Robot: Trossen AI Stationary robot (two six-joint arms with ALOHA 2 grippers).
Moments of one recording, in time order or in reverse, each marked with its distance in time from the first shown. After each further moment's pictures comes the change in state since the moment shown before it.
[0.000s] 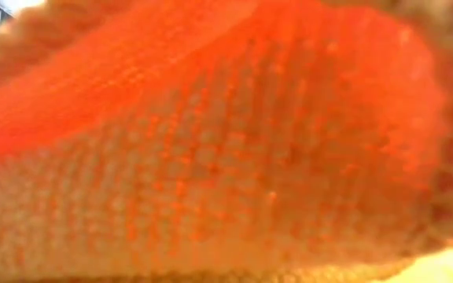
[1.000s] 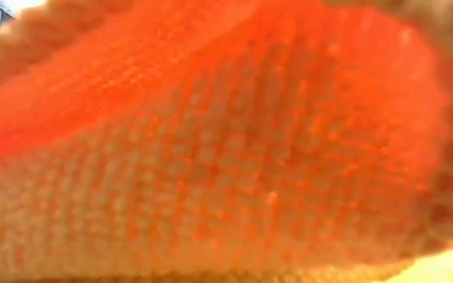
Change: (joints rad) left arm -0.470 0.460 0.280 -0.289 -0.336 -0.496; right arm 0.396 -0.563 -0.969 0.630 -0.128 0.174
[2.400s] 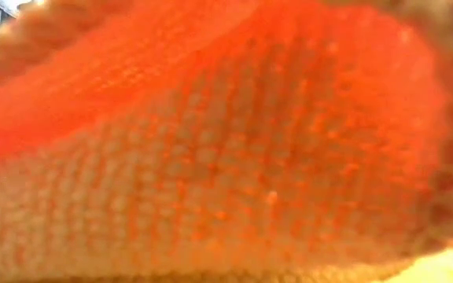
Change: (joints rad) left arm -0.029 0.165 -0.485 -0.010 0.251 -0.445; right arm -0.003 -0.010 -0.103 0.143 -0.161 -0.216
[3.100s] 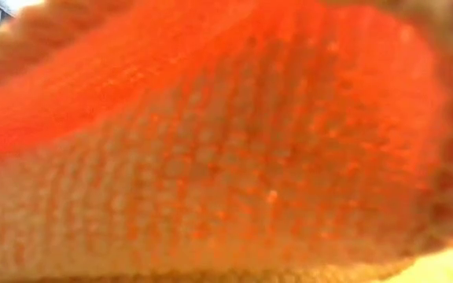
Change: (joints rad) left arm 0.063 0.102 0.982 -0.226 -0.275 0.311; right arm 0.000 0.000 0.000 -0.001 0.014 -0.031
